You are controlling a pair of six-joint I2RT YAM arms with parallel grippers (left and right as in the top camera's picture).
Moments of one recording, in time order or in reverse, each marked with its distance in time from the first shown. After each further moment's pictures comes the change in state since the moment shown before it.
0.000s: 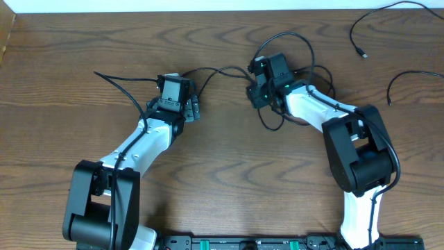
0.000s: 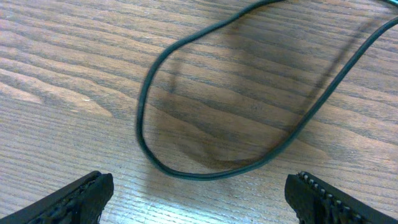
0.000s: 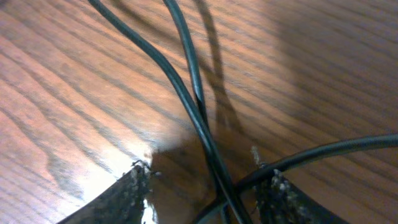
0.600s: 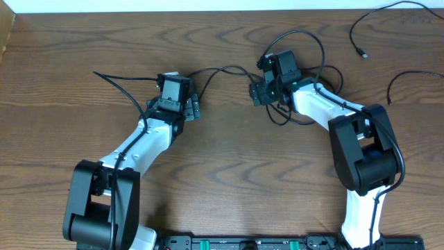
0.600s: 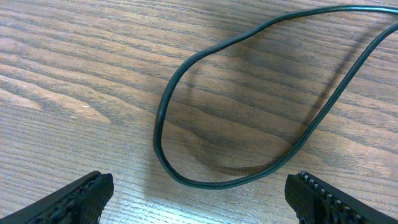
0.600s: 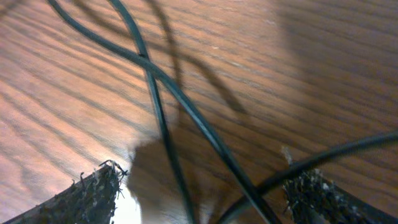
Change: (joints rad) left arm 0.000 0.000 0.000 0.019 0.000 0.000; right arm -0.052 -0.006 0.000 -0.003 -0.012 0.057
